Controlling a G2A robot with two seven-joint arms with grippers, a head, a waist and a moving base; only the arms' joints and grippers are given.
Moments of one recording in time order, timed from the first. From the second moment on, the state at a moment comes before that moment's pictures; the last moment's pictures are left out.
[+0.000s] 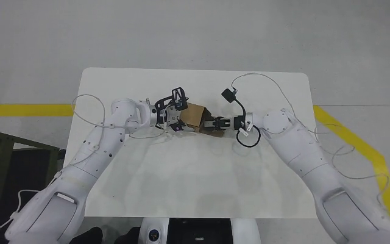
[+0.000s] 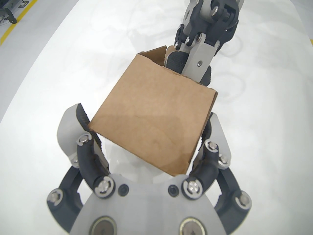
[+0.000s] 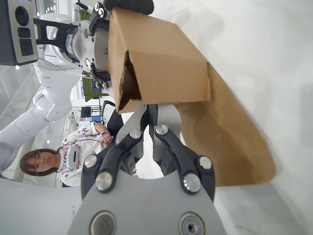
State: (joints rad) left arm 0.68 -1.13 -0.84 -1.12 1.23 -0.90 -0.11; right arm -0.61 -1.22 0.73 -0.89 0.20 -0.47 0.97
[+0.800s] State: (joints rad) left arm 0.69 -1.13 -0.86 -1.13 1.23 -0.90 -0.12; right arm -0.65 -1.22 0.78 -0.96 0.18 -0.41 0.96
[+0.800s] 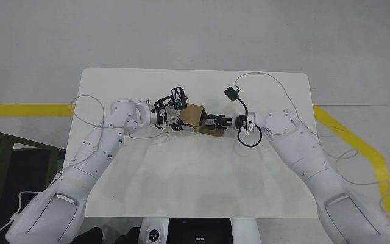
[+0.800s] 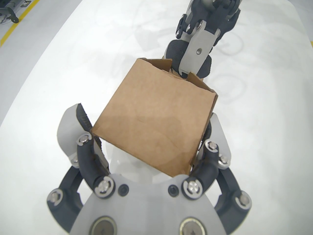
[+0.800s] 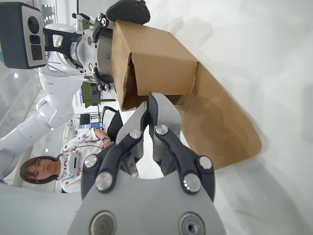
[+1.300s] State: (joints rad) left arm 0.69 -1.13 -0.87 -1.14 1.24 -0.91 -0.12; right arm -0.59 -1.28 0.72 -0.88 0.19 -0.44 0.94
